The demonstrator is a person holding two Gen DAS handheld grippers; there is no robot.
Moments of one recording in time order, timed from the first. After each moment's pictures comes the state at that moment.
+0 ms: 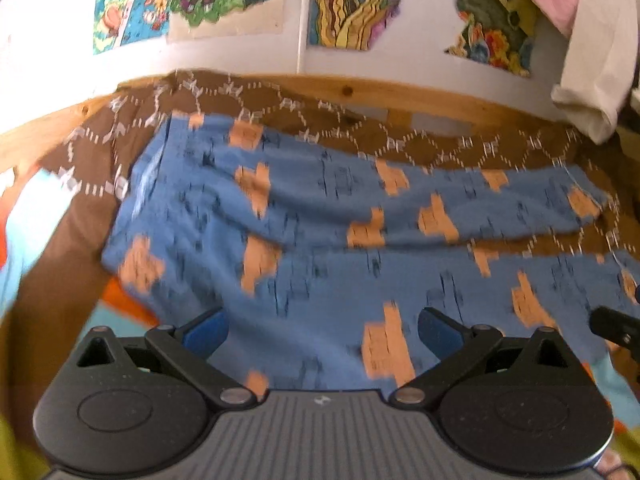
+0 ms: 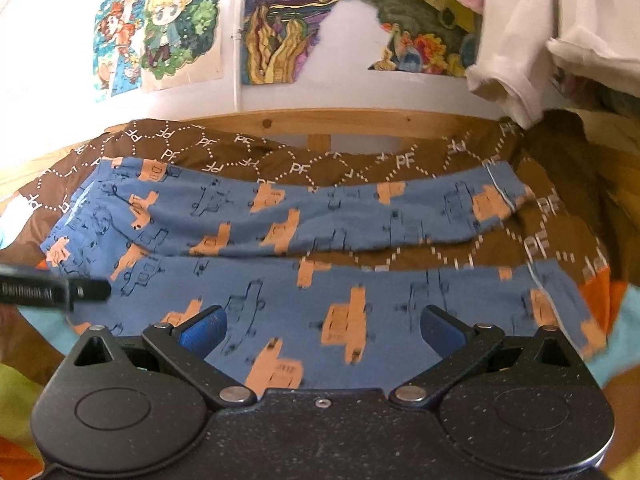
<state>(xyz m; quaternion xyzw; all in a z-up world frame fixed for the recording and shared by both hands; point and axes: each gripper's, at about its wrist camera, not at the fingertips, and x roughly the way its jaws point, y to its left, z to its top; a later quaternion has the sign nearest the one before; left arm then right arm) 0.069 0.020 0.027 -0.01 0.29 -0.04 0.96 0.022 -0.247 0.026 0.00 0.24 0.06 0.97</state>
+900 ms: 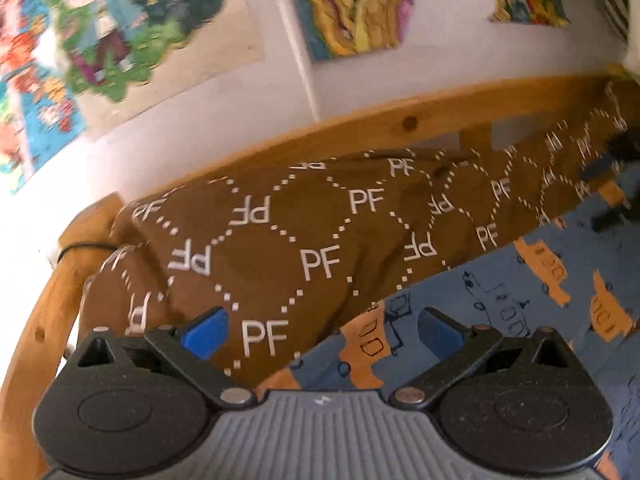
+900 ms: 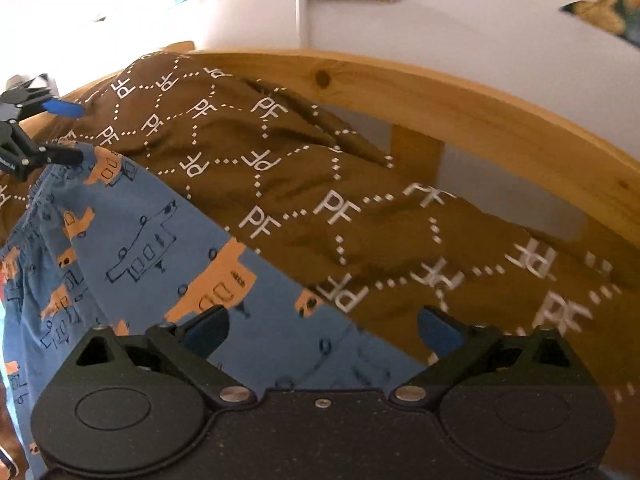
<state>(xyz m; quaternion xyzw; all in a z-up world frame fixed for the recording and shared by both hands) 0.330 0.090 0.098 0.19 0.33 -0.09 0.92 0.400 -0.258 0.045 -0.11 0.38 0.33 0.86</state>
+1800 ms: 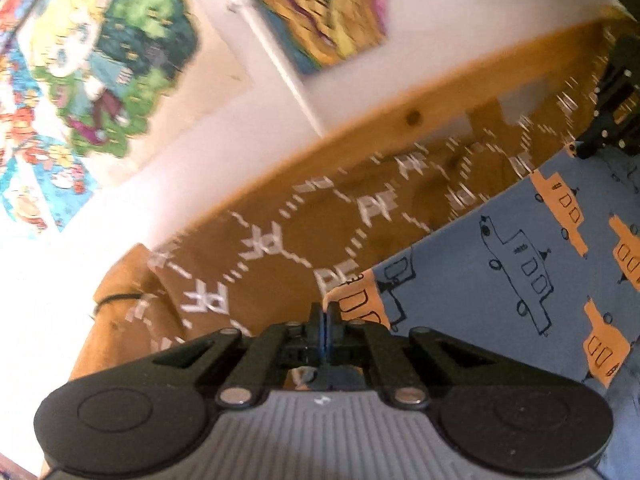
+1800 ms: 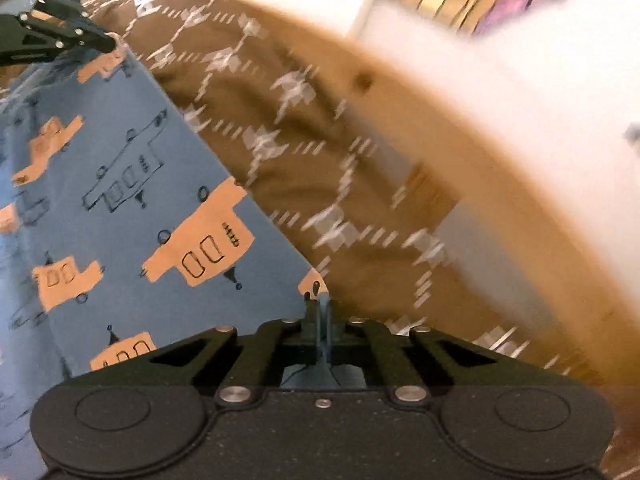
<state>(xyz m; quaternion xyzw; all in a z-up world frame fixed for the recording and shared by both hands) 0.330 0.061 0.089 0.28 0.28 -0.03 0.92 0.393 -0.208 0.050 -0.31 0.31 0.29 0.85</state>
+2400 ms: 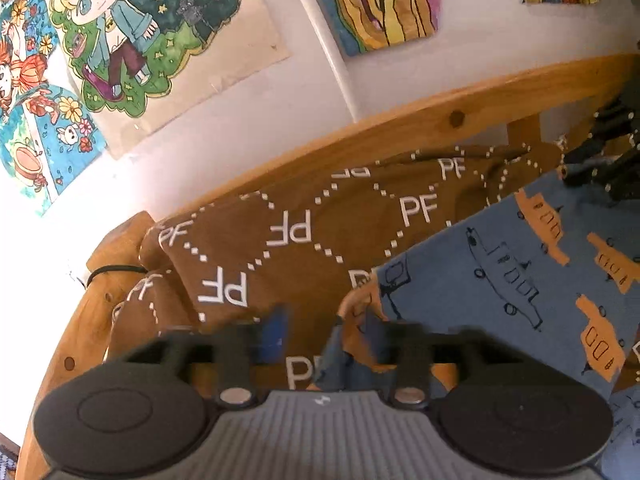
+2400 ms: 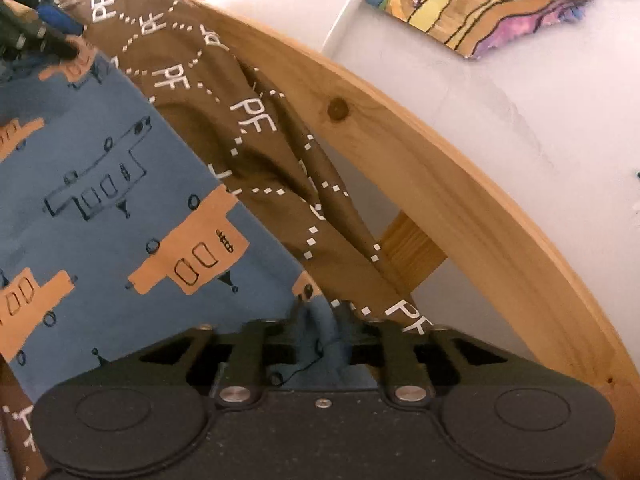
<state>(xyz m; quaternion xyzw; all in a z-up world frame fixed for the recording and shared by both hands) 0.358 0.090 0.094 0.22 0.31 -0.02 0.92 0.440 -0.185 0.029 -0.30 0.28 0.27 0.87</state>
